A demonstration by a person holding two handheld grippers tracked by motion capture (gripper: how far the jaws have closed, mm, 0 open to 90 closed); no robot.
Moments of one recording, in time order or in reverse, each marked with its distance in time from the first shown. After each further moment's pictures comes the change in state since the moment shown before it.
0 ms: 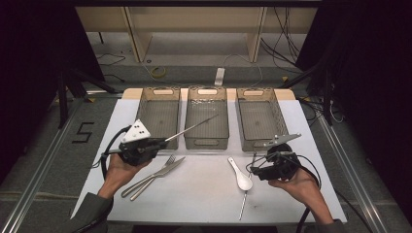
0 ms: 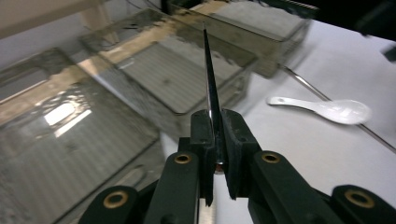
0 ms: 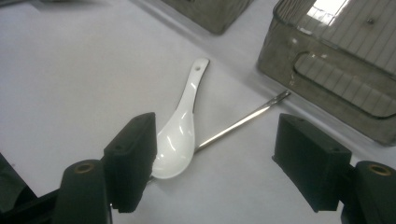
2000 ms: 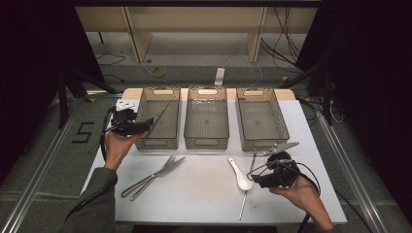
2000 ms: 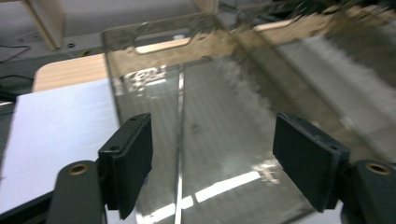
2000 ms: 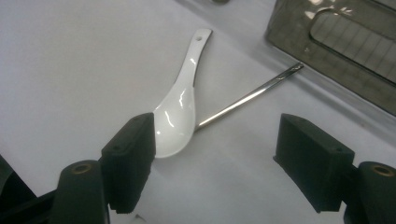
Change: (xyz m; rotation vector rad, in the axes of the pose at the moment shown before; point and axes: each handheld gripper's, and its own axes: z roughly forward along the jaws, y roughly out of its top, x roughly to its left) left arm 0.089 -0.007 0.039 0.026 0.289 -0.297; right arm -0.003 -0.019 0.013 0.034 0.006 -0.002
